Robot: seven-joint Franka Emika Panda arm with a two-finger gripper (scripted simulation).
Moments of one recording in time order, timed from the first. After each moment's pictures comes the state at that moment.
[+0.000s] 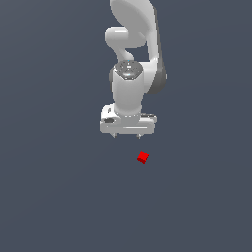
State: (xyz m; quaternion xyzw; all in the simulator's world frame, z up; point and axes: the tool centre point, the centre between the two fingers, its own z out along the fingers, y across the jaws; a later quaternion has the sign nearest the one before) arm 0.004 0.004 0.162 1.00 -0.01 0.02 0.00
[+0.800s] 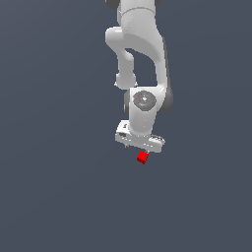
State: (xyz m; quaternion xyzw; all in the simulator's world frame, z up) arm 0.015 0.052 0.078 0.99 -0.15 0.01 0.00
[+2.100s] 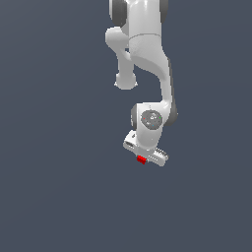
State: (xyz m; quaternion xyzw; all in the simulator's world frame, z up) arm 0.034 0.081 0.020 0.97 -0.26 0.00 0.00
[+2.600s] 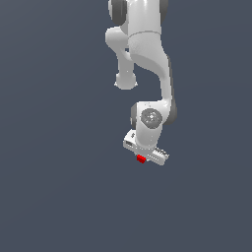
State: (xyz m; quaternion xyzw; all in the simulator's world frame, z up) arm 0.033 0.079 0.025 0.97 -0.25 0.00 0.00
